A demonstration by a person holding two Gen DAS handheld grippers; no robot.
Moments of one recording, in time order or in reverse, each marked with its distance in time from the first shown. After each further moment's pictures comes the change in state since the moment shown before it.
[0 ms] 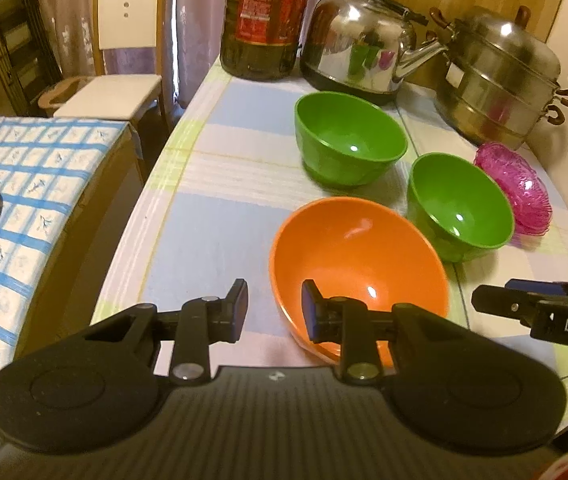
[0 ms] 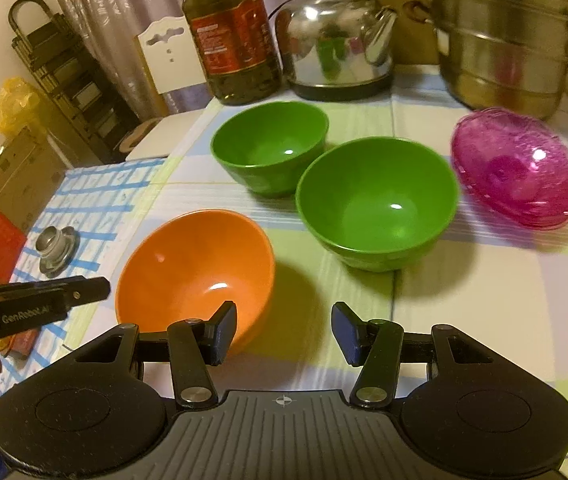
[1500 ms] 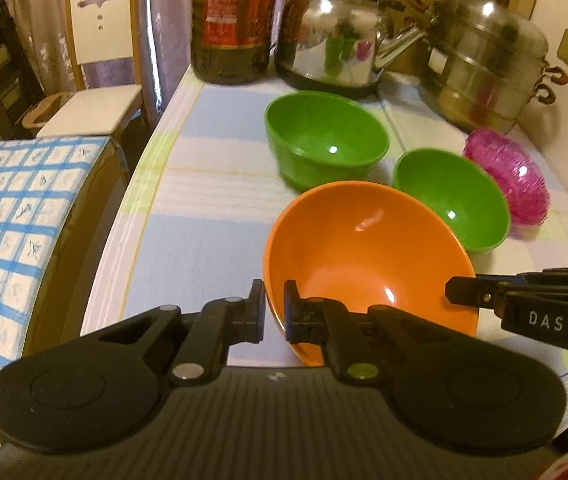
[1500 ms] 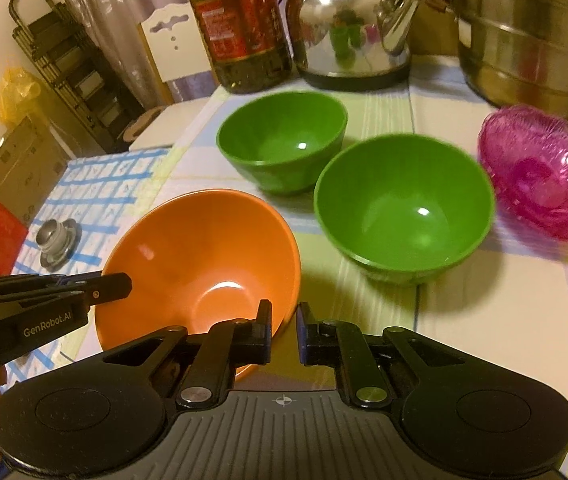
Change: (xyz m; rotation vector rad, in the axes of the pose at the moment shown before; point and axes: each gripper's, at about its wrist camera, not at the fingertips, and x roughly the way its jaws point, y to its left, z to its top) left arm 0.012 -0.025 0.024 0.091 0.001 -0.014; right arm 0.021 0.005 0.018 -0.008 0.034 0.013
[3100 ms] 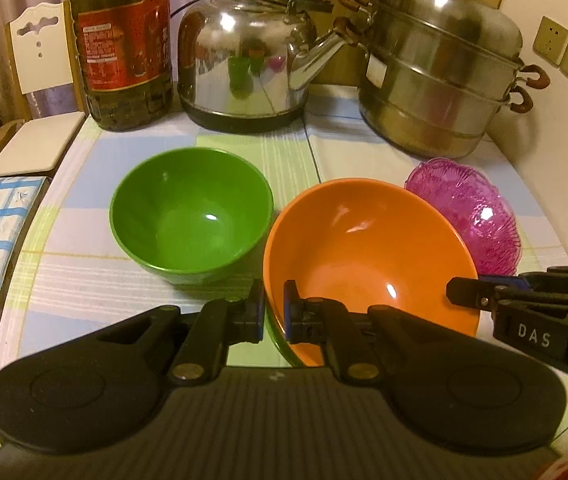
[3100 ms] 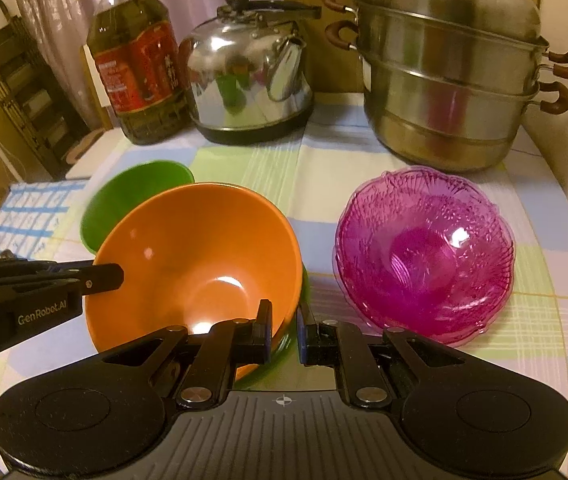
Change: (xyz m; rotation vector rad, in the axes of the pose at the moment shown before) left arm 0.077 -0.115 0.084 0.066 0.003 -0.069; right arm -0.007 -0.116 0.067 -0.012 -0.039 -0.144
